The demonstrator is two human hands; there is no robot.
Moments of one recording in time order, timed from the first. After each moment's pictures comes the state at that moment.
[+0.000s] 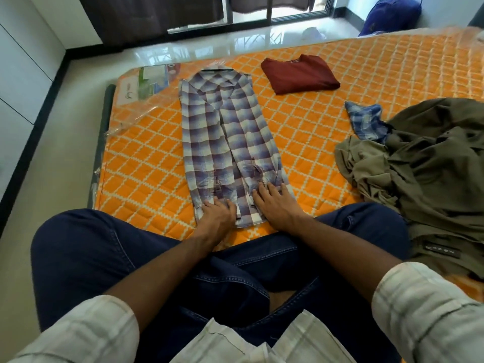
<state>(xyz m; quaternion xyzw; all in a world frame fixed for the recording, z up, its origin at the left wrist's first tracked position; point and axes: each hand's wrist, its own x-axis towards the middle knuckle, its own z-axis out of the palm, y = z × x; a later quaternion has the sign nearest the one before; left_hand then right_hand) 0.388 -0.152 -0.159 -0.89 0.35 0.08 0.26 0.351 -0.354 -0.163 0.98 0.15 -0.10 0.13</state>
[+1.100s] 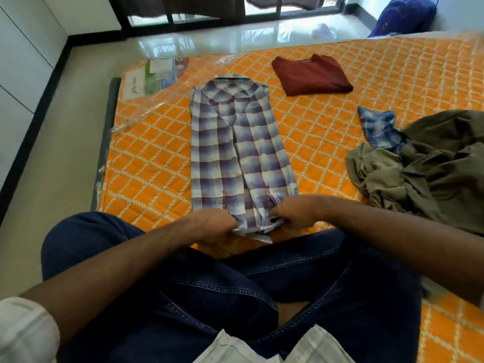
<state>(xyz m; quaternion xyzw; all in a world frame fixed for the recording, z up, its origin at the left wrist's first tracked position) 0.414 -0.131 -0.078 -0.81 0.48 0.32 0.13 0.377 -0.367 -0.071 0.89 0.28 -0.36 0.03</state>
